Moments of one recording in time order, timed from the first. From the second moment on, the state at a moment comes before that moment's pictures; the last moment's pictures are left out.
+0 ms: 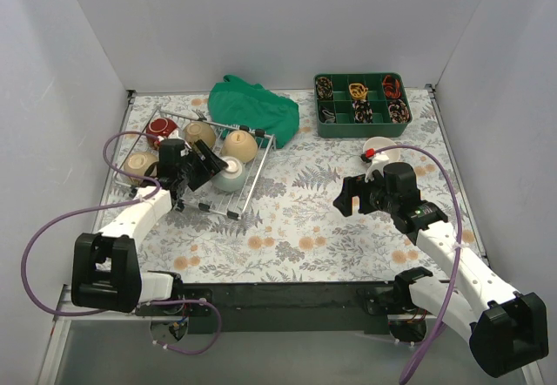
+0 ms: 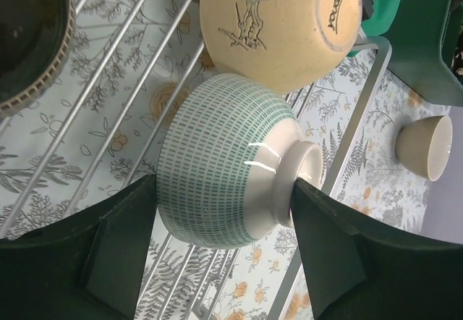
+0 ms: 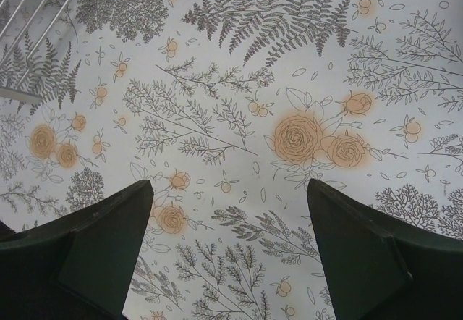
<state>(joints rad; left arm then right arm) -0.13 1.30 0.72 -0.07 0.21 -0.76 0.38 0.90 0.57 -0.29 -0.27 0.18</state>
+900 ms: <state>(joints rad) -0.39 1.15 0.87 -0.10 0.07 -0.13 0.47 0.97 0.64 -0.29 -0.36 0.18</state>
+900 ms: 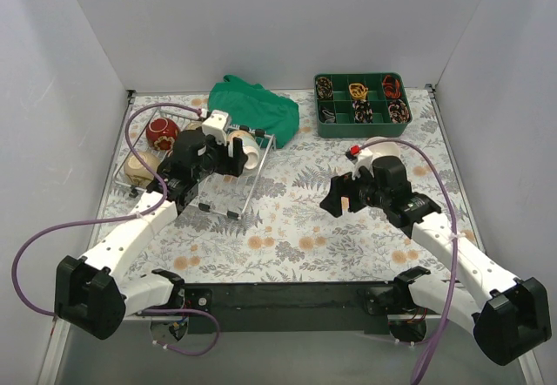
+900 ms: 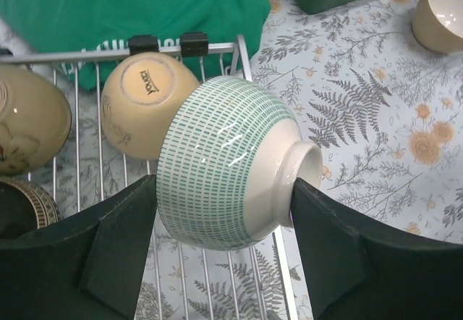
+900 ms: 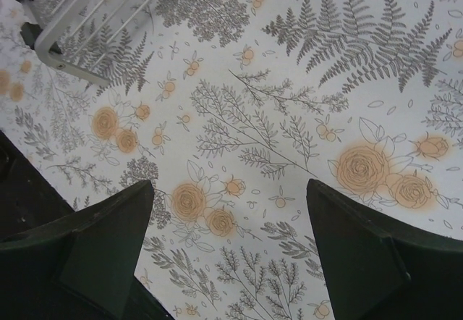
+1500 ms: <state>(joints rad) -0.62 1.05 0.76 0.00 0.28 0.41 0.48 1.20 1.01 -0.21 -0.62 0.15</state>
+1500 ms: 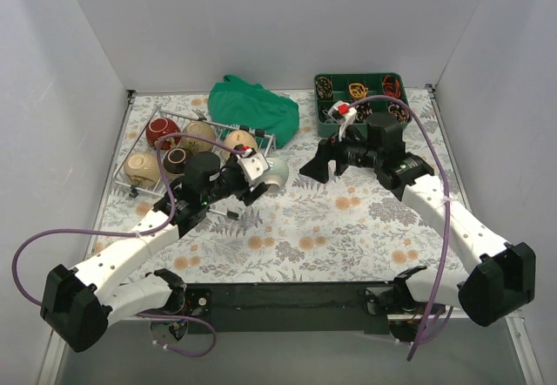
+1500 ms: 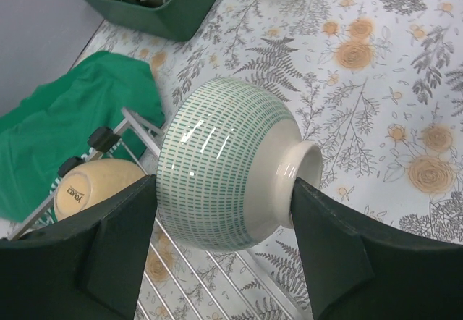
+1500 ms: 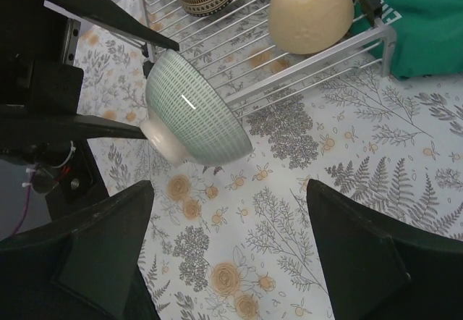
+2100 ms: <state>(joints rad) -0.77 0.95 0.68 0.00 0.36 0.60 0.53 1.51 1.23 -0.37 -1.03 -0.11</state>
